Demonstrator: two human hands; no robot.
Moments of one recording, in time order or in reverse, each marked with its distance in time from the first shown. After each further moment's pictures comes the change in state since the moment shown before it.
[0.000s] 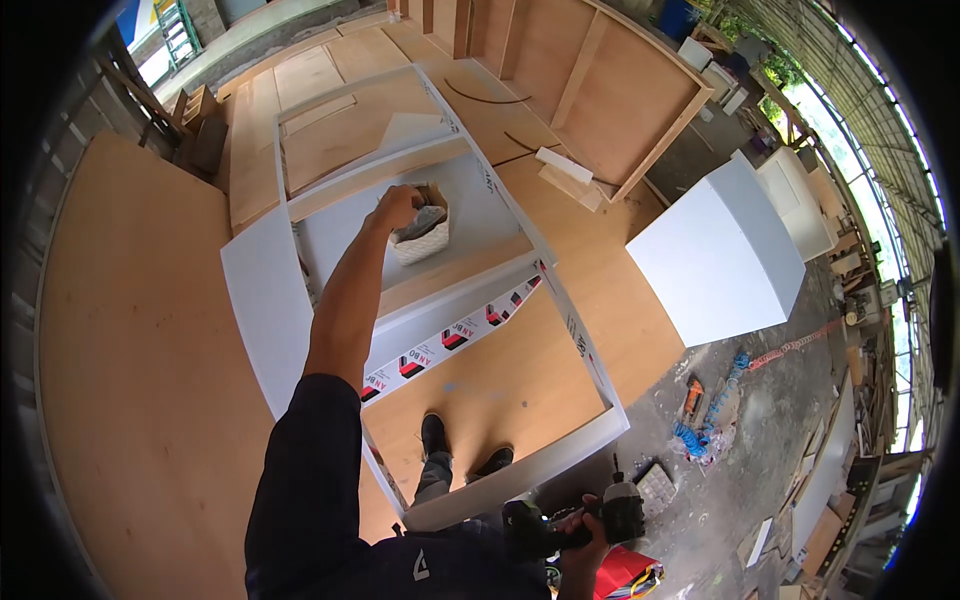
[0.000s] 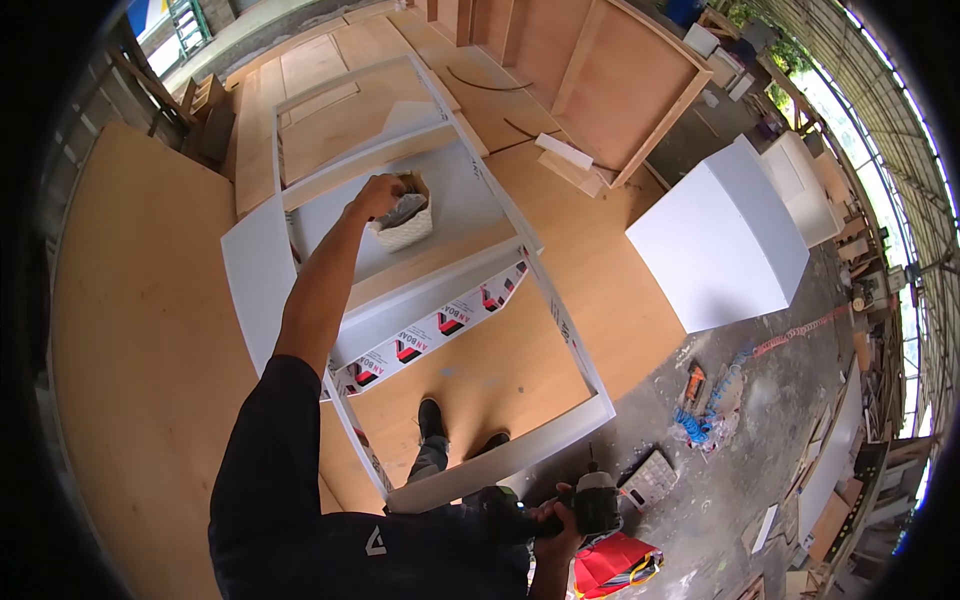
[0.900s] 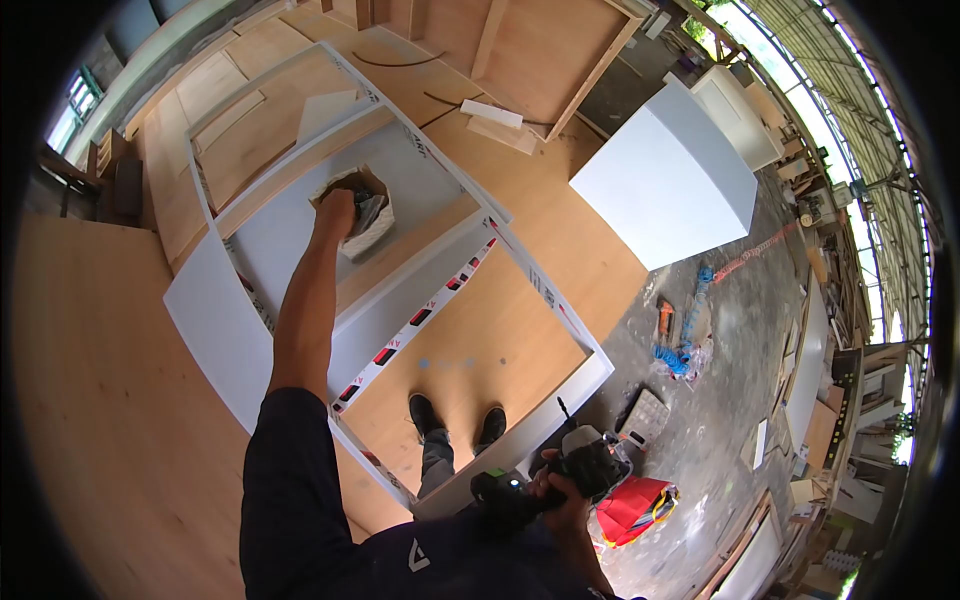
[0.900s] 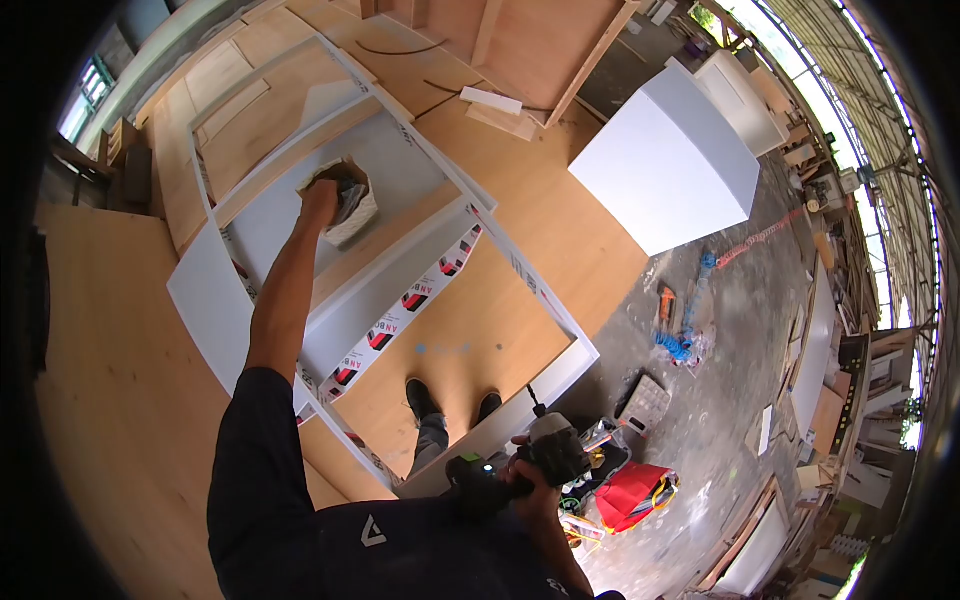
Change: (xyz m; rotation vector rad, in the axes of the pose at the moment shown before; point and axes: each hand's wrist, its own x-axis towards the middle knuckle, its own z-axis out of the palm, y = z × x) left_hand 0.016 -0.037 0.049 0.352 0.029 0.073; right_hand -0.010 0.048 0.065 -0.114 -0.063 0.069
